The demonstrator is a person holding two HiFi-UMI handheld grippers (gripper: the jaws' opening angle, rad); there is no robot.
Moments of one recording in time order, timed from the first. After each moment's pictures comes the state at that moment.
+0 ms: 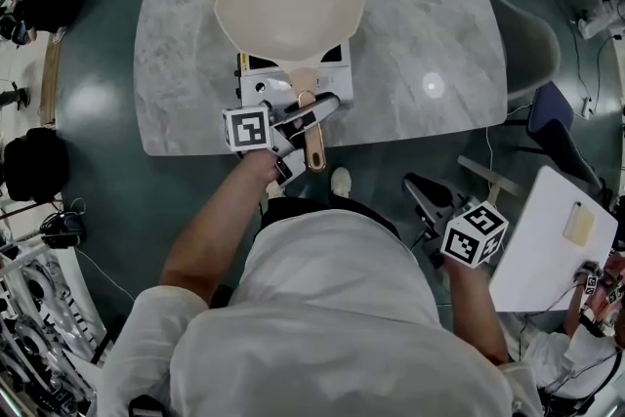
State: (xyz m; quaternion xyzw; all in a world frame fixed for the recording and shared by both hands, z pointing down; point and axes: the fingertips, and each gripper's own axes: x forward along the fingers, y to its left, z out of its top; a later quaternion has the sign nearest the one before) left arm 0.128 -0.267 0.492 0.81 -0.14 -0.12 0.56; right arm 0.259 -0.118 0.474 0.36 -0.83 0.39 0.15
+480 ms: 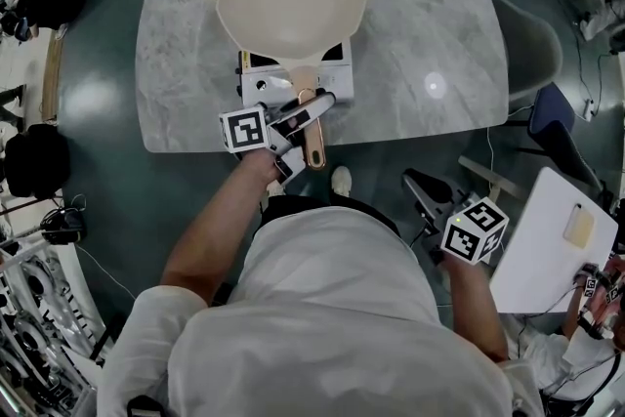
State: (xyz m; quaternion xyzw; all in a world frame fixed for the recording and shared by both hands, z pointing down) left arm 0.115 -0.271 0.500 0.79 -0.18 -0.14 0.57; right arm 0.257 -0.125 0.472 0.35 -0.84 0.39 0.15
